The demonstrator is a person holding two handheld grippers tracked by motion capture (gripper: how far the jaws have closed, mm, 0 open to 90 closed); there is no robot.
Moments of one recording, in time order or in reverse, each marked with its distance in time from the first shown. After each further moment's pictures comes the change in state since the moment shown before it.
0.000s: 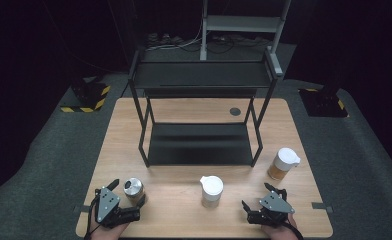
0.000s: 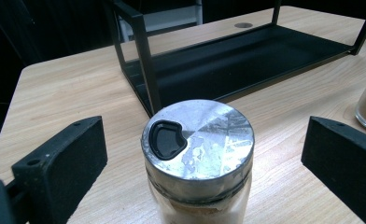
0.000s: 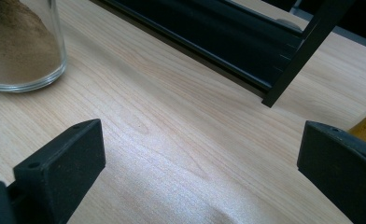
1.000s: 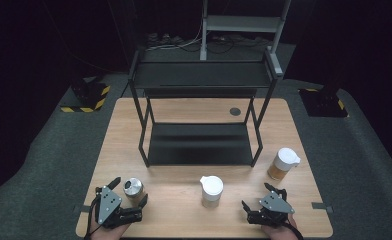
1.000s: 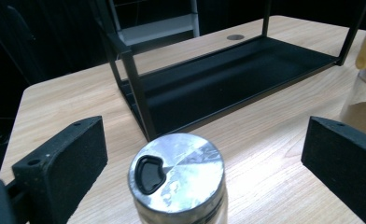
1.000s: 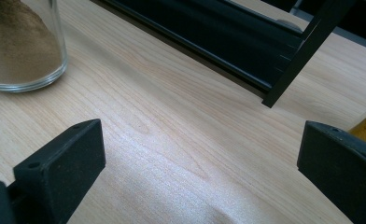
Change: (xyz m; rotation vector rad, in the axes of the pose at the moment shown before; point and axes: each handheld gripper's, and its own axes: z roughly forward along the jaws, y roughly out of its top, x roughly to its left) left arm -0.010 0.018 -0.010 -0.022 0.001 0.038; right arm 0.000 0.000 0.000 -0.001 0.000 -0.003
